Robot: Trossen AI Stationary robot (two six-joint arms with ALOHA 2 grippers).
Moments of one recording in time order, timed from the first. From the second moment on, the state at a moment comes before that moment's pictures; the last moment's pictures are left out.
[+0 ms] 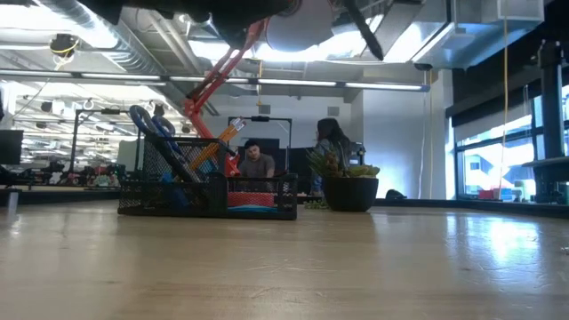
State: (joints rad) left arm -0.23 1.41 0.73 0.51 -0.02 0.00; right arm 0.60 1.72 1.36 -0.41 1.13 0.72
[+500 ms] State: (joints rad) left arm -0.22 1.41 0.73 0.56 0.00 0.03; right arm 0.58 1.76 1.36 -0.33 1.05 0.70
